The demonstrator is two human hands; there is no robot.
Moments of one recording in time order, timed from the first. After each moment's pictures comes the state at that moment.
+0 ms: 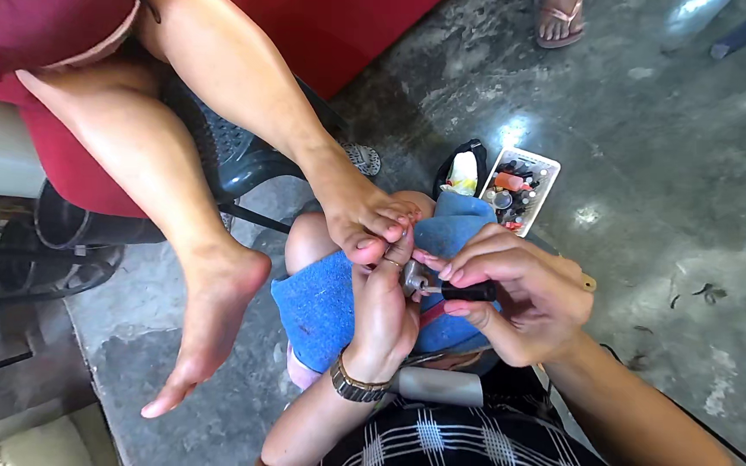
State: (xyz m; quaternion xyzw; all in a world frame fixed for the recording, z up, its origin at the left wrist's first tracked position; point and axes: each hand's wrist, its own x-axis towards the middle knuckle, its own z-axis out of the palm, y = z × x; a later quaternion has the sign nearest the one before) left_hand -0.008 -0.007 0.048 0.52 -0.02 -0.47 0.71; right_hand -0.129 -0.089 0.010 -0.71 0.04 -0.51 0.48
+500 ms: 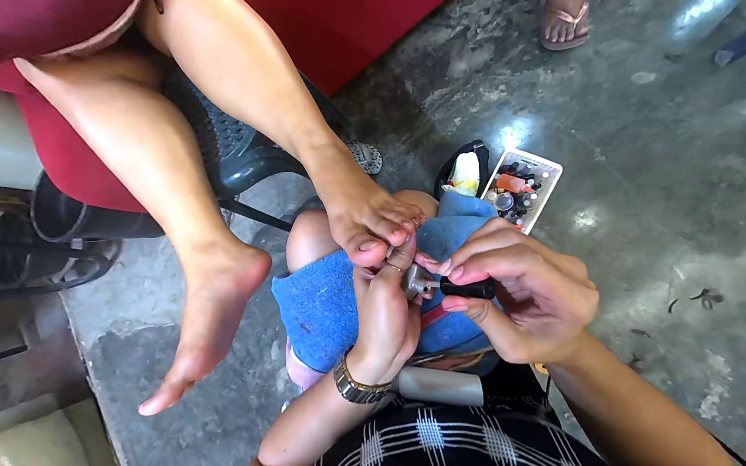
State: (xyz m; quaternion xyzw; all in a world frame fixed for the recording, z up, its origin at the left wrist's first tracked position) left_hand -0.009 -0.004 0.042 0.53 -0.04 -0.45 0.72; right_hand -0.125 -0.092 0.016 -0.72 0.05 -0.50 0.48
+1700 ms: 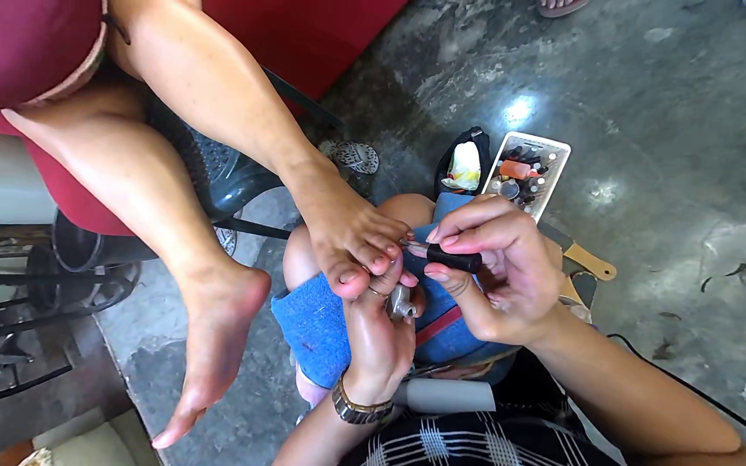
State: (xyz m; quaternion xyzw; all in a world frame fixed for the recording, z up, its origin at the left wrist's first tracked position) left_hand -0.003 -0.002 0.032 0.48 -0.02 -0.45 0.75; right_hand -0.100 -0.104 0.003 -0.68 0.09 -0.55 0.47
